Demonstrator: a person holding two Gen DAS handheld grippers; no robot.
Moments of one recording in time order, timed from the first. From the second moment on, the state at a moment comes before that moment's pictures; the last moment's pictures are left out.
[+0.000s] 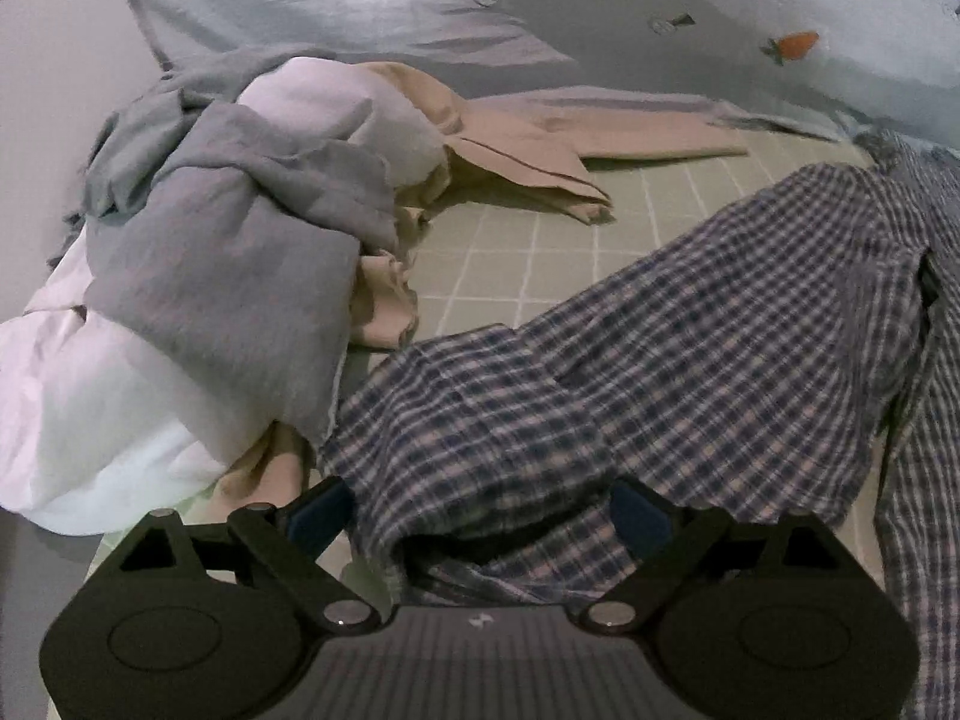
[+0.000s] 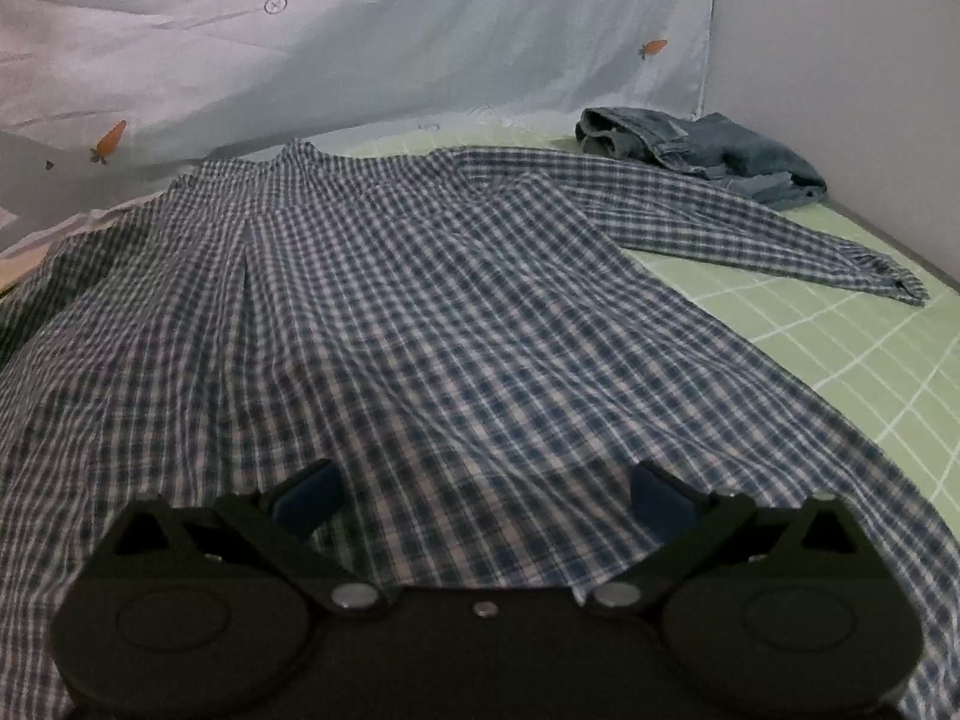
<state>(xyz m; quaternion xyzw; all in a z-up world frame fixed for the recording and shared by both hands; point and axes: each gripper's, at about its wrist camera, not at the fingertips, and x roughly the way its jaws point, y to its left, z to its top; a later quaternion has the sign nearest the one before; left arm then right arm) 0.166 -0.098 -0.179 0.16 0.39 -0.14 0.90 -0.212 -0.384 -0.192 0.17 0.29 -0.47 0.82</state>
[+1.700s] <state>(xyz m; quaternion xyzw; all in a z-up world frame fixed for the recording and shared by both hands) 0.061 0.042 -0.166 -0.04 0.43 0.04 0.90 -0.213 -0.385 -0.193 0.17 0.29 -0.47 0.82</state>
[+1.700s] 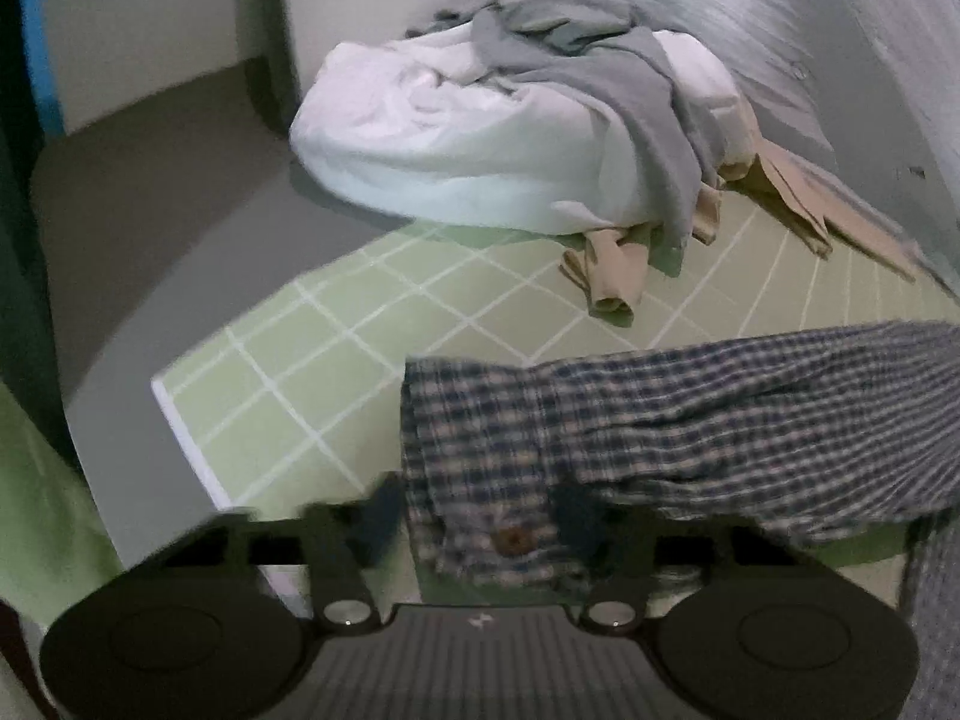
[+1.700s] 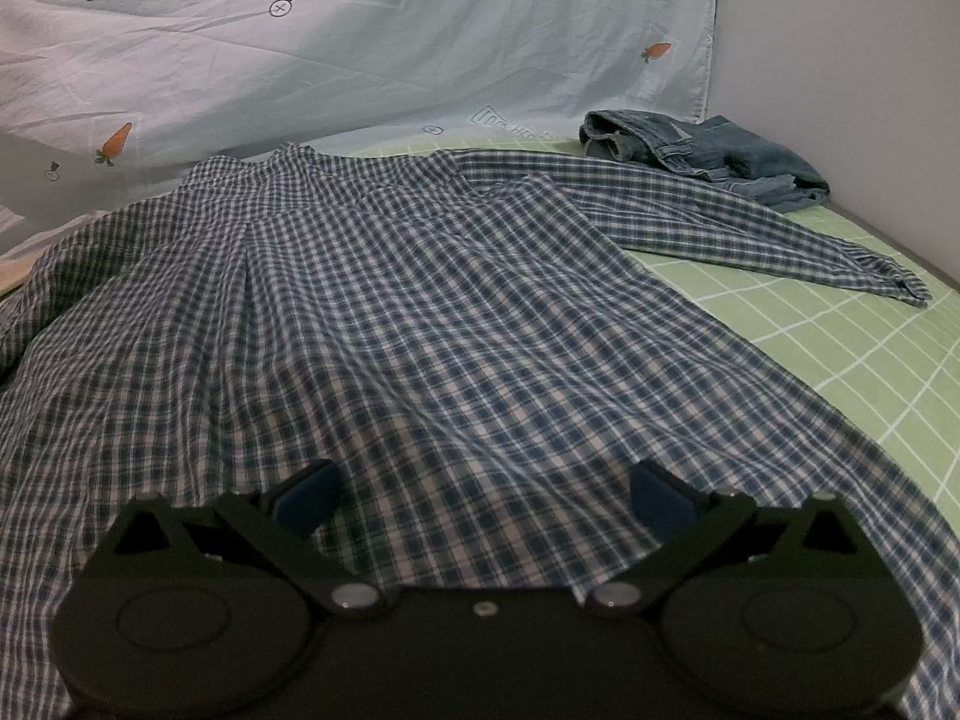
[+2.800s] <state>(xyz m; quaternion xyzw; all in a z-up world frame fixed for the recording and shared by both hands) 0.184 0.057 -0.169 -0.03 0.42 0.16 0.89 0.161 -0.466 -0.180 0.06 0.38 -0.13 0.91</state>
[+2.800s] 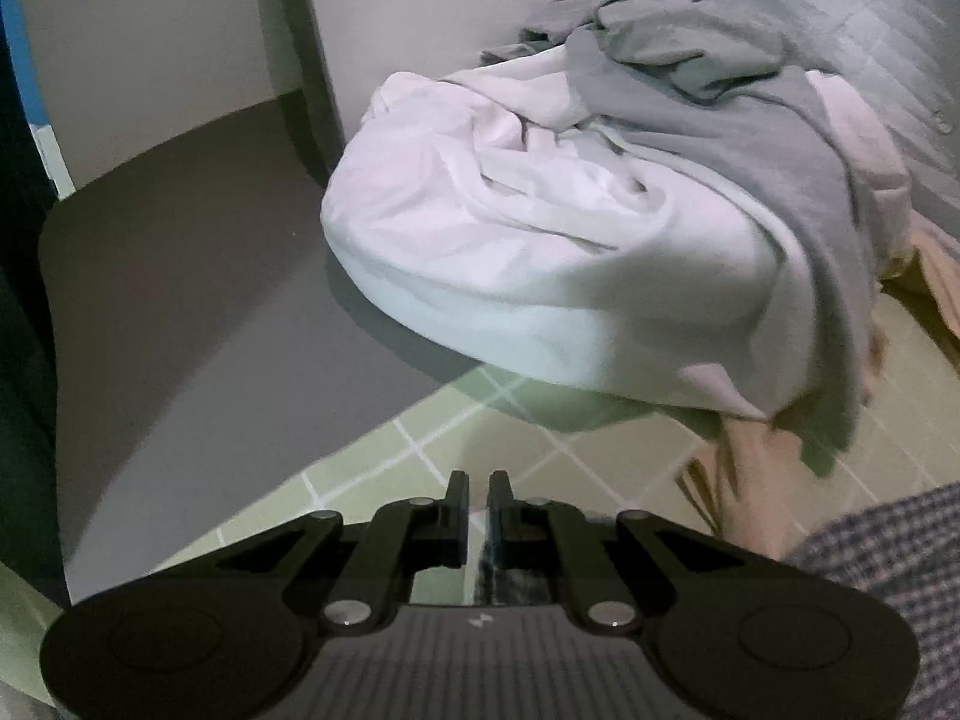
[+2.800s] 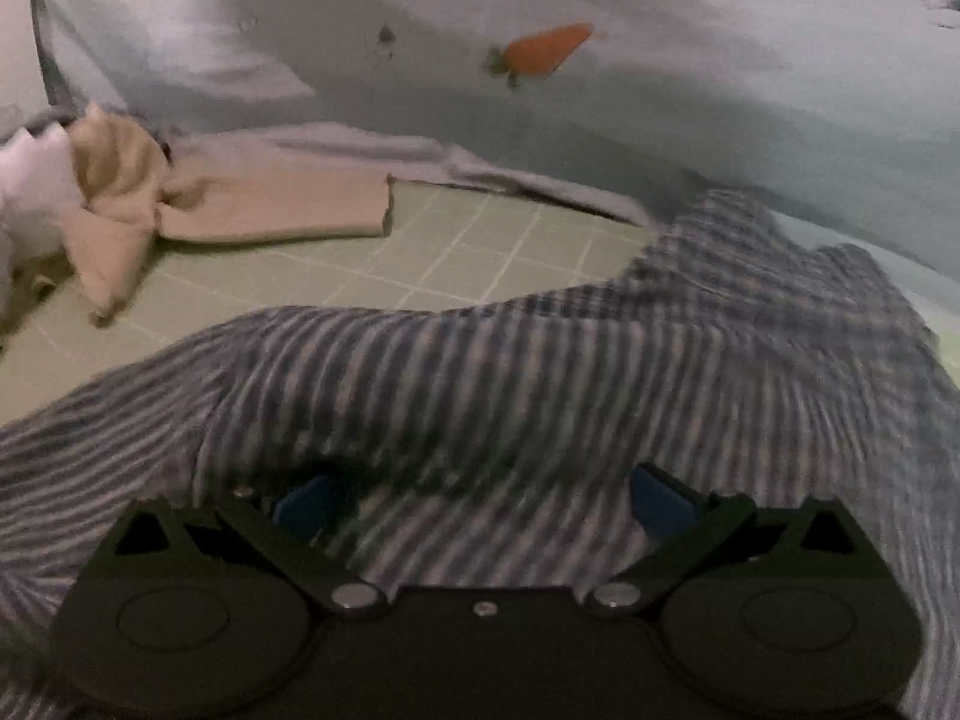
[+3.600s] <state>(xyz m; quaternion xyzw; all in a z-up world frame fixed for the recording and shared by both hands) 0.152 0.053 -0.158 -0.11 0.45 0.09 0.88 0.040 -0.468 -0.138 0.15 0.35 -0.21 0.90</state>
